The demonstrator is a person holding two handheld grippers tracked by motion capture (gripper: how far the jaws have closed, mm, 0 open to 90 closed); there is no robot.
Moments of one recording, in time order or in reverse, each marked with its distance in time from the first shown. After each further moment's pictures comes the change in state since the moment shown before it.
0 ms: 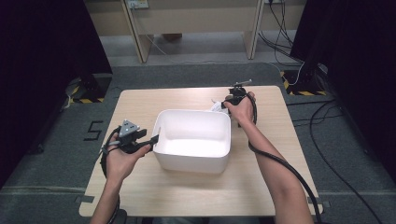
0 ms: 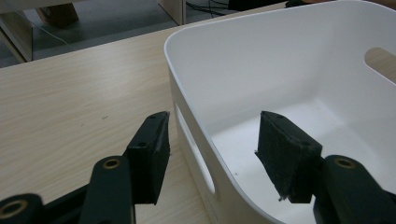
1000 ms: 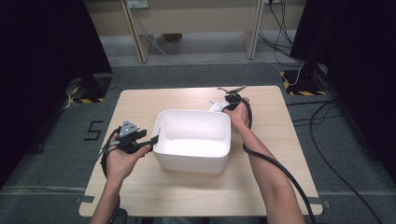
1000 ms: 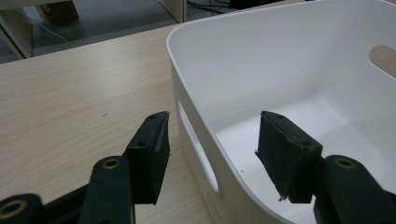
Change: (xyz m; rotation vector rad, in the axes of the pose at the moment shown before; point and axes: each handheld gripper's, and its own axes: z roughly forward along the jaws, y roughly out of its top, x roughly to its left) left arm 0.002 -0.003 0.002 0.002 0.007 -0.006; right arm 0.003 -0.016 0.028 0.061 0.025 -0.071
